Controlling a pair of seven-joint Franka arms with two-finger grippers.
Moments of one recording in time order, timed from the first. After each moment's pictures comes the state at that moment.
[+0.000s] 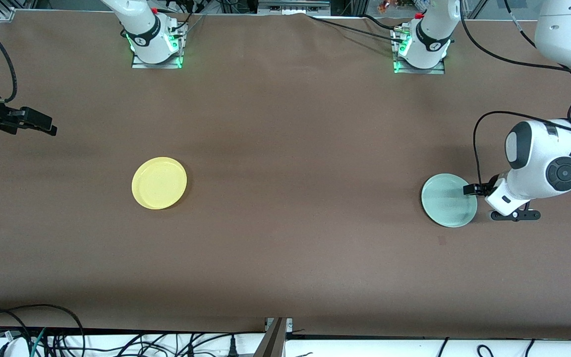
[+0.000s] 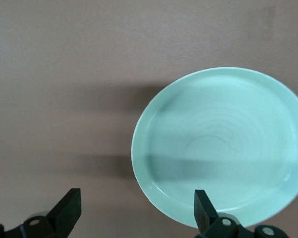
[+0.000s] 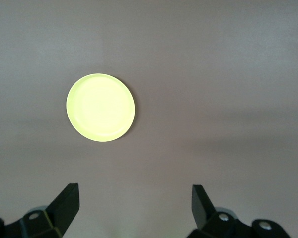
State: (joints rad) left arm 0.16 0.50 -0.03 -1.86 0.16 2.19 -0.02; right arm -0.03 0.06 -0.04 -1.65 0.02 1.61 -0.04
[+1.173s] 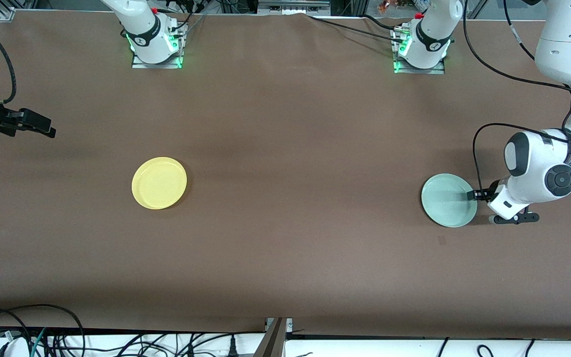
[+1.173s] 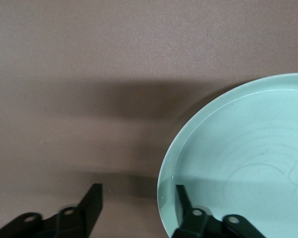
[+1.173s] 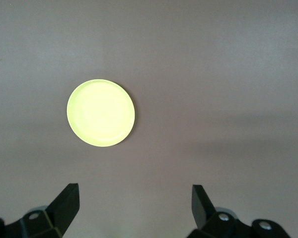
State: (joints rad) left arm 0.22 0.60 -0.04 -1.86 0.16 2.30 -0.01; right arm -0.03 0.06 -0.04 -1.65 0.02 1.63 -0.04
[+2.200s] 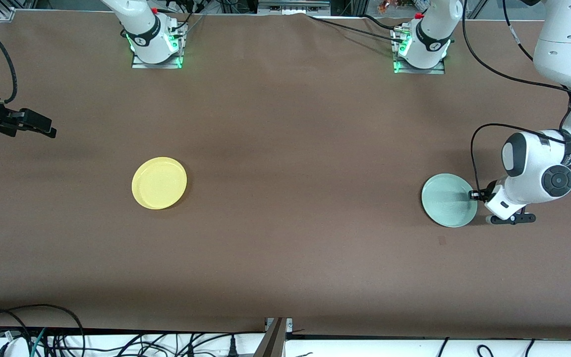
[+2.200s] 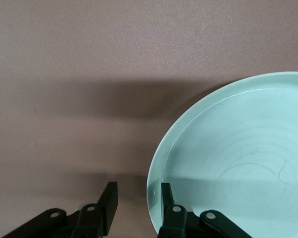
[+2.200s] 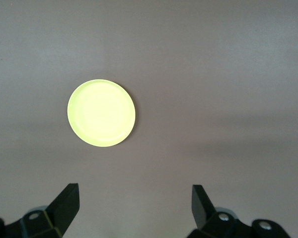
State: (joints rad) left arm 0.22 0.60 -0.05 -1.86 0.16 2.30 -0.01; right arm -0.03 0.06 -0.04 -1.65 0.02 1.63 -0.04
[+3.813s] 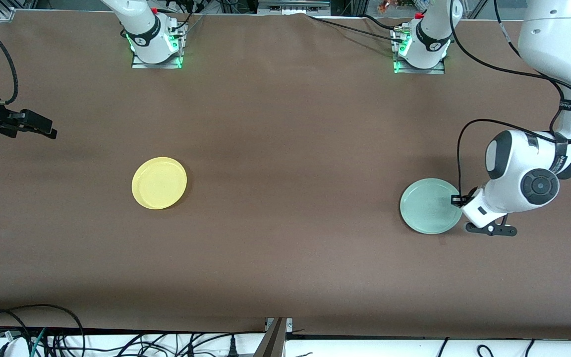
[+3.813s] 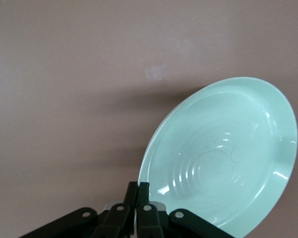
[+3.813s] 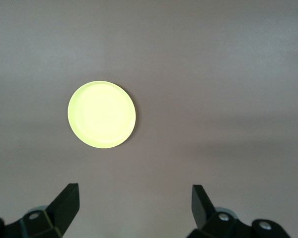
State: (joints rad) left arm 0.03 0.55 -0.09 -1.63 0.20 2.02 -0.02; right arm -0.03 0.06 -0.04 -1.65 0.02 1.64 -0.04
